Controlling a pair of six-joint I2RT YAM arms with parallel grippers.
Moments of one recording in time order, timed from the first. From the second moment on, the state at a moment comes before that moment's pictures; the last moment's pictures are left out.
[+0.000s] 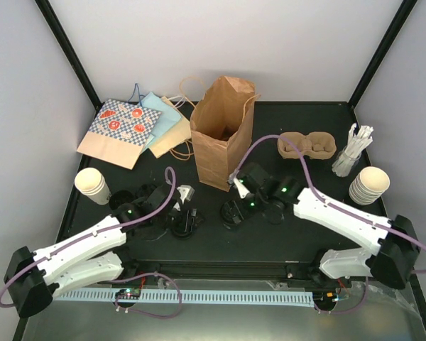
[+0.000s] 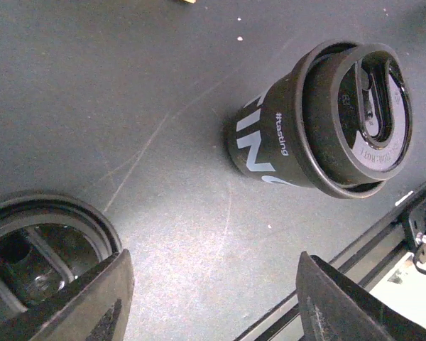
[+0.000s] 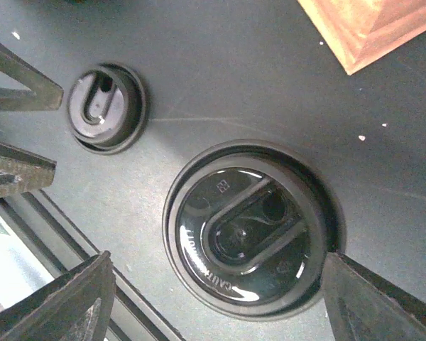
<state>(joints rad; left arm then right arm) -0.85 0.89 0.59 -0.53 0.15 -0.67 0.90 1.24 0.99 -0.75 -0.16 0.35</state>
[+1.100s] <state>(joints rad) -0.71 1.20 0.53 -0.16 0.54 -0.68 1.06 1.52 1.16 -0.91 0.13 0.40</state>
